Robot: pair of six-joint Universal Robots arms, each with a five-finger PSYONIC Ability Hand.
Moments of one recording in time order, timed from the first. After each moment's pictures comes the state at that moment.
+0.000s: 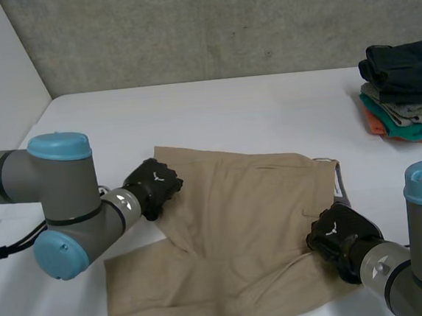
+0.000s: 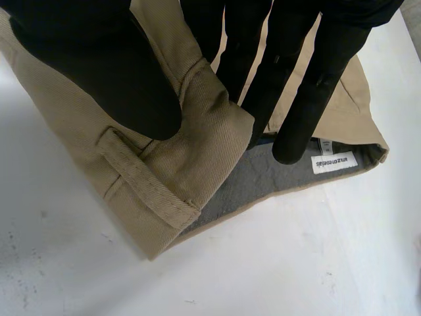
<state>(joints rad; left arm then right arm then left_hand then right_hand) 4.29 -2.24 -1.35 3.10 -1.34 3.94 2.04 -1.36 1.90 0.12 1.56 2.28 1.15 1.18 1.18 1.19 0.98 1.10 1.18 1.19 1.20 1.01</state>
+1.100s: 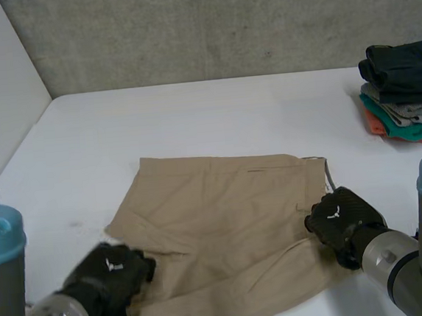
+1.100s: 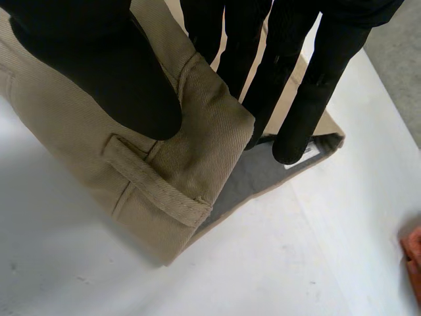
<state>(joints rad) 4.15 -1.61 -1.91 2.80 -1.62 3.54 2.04 -1.41 1.89 0.09 1.56 2.40 0.48 0.47 0.47 0.46 0.28 1.10 1.18 1.19 1.20 1.01</state>
